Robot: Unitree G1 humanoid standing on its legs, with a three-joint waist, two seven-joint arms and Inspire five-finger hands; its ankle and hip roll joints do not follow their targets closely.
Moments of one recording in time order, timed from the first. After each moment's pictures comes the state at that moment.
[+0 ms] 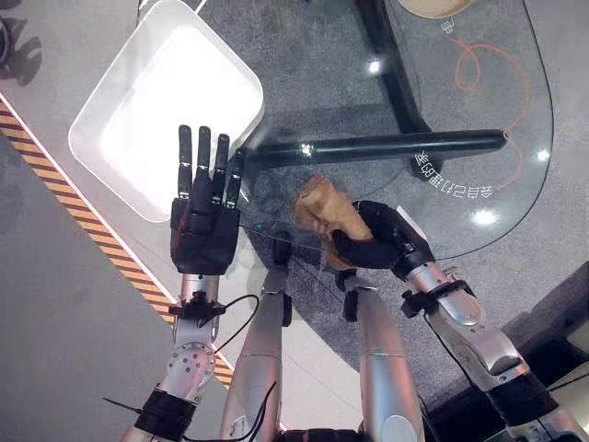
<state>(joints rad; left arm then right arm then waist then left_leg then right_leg) -0.11 0.36 -0.24 -0.03 -1.51 -0.42 -0.48 -0.20 -0.58 0.32 -0.09 0.49 -0.06 0.08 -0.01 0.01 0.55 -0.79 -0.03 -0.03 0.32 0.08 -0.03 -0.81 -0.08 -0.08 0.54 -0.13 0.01</state>
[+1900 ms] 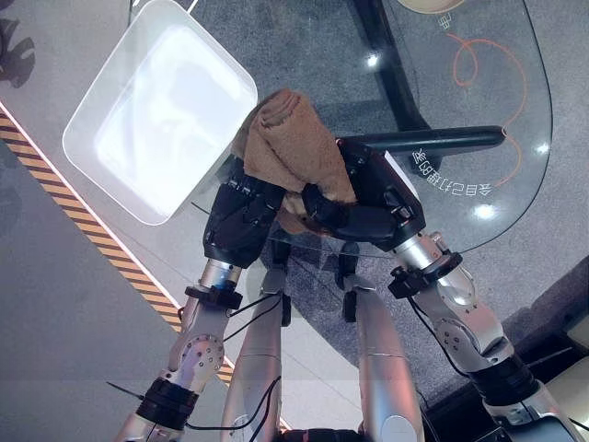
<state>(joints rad) -0.17 0.37 -0.28 -0.06 -1.16 -0.32 -0.29 -0.35 -0.48 0.34 -0.23 0.66 -0.13 0.15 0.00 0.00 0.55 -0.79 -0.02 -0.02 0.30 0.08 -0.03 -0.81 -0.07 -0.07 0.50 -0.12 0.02</state>
